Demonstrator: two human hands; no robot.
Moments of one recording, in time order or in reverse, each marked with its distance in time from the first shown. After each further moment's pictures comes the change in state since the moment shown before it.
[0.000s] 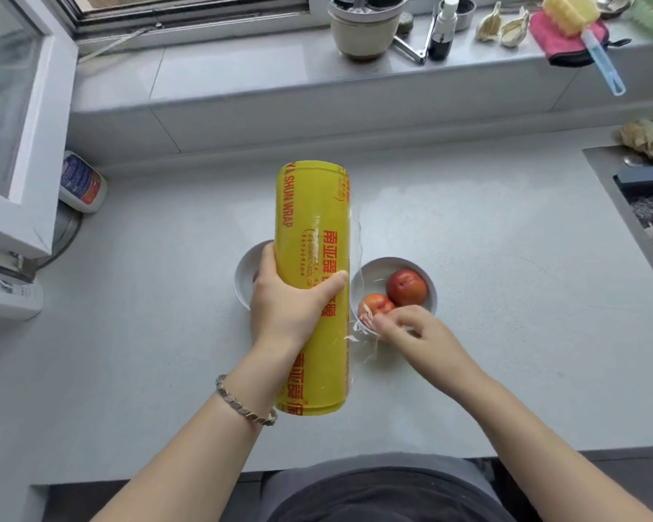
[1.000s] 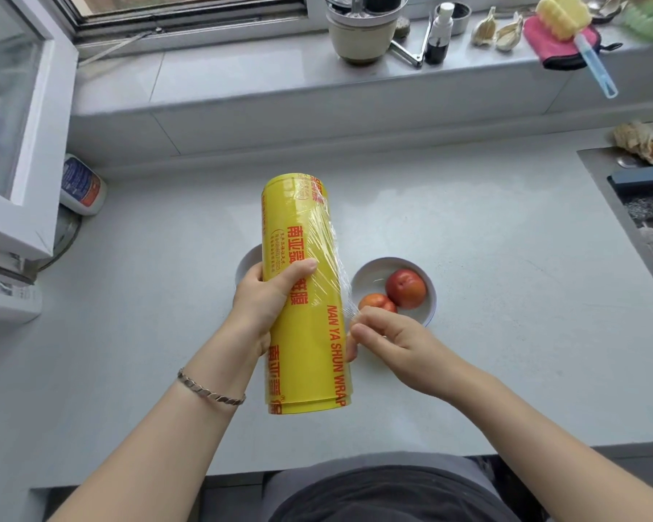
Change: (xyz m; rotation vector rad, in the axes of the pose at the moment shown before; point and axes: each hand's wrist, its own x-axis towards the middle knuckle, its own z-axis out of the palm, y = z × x) left_hand 0.015 0.001 -0.027 -0.374 -0.240 -0.359; right_hand -0.002 -0.017 0.008 0.111 -0.364 -0.268
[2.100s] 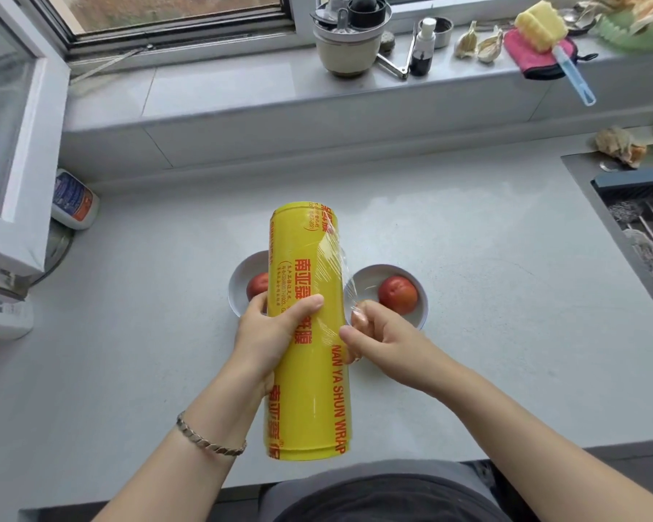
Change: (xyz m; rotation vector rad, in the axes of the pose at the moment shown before) left_hand -0.023 -0.019 0.009 0.072 0.012 0.000; right_hand 0.008 -0.004 0.001 0.153 0.088 0.150
